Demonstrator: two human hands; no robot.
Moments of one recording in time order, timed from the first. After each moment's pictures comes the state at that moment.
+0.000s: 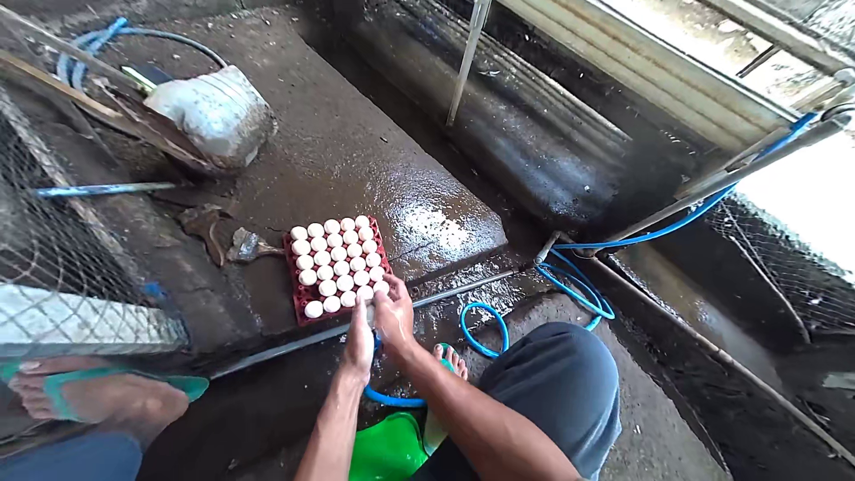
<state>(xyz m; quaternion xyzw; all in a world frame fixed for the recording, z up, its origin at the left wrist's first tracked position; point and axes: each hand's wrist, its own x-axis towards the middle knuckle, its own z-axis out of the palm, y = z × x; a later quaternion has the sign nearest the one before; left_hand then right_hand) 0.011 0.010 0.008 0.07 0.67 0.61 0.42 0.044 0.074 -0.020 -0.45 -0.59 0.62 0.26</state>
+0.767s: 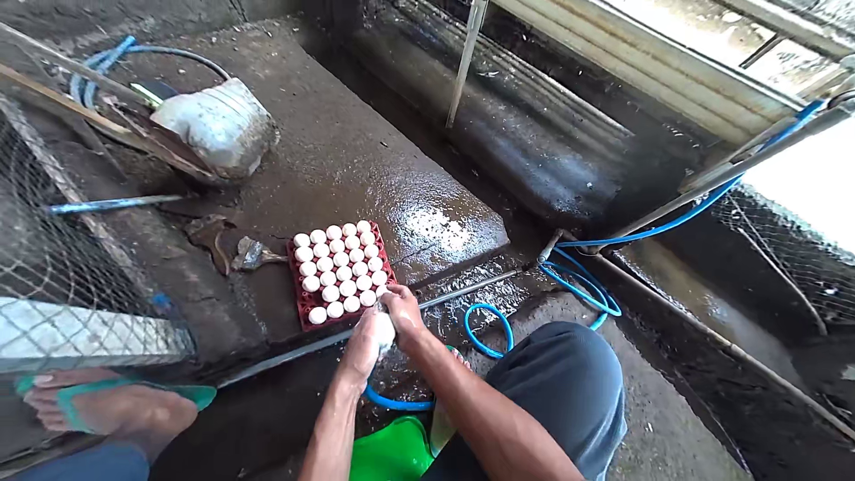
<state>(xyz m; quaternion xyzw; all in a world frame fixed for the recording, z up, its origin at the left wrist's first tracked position) 0.006 0.005 0.001 0.12 0.68 0.55 0.47 0.045 0.104 -0.020 -0.51 -0.47 0.71 0.15</state>
